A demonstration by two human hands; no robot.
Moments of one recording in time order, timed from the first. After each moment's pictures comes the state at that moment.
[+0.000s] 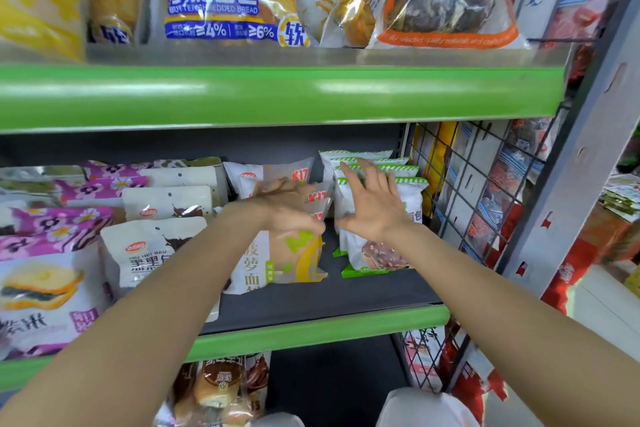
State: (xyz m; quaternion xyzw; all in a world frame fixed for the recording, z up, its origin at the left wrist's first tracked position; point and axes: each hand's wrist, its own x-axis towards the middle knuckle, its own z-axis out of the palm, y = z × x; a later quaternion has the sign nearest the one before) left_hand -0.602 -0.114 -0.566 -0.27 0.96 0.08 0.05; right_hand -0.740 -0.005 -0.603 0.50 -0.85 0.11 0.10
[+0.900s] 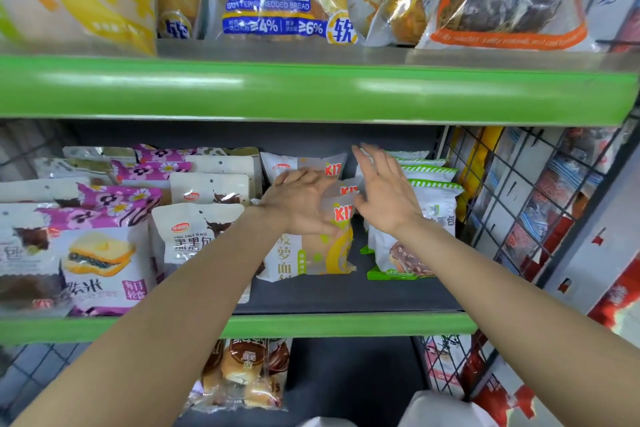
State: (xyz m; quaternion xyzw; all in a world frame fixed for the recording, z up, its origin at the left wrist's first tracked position) left_hand -0.580 -0.128 -0.581 -0.25 0.97 0.01 -0.04; right_hand -0.716 -0.027 -0.590 0.56 -0.79 0.19 0.14
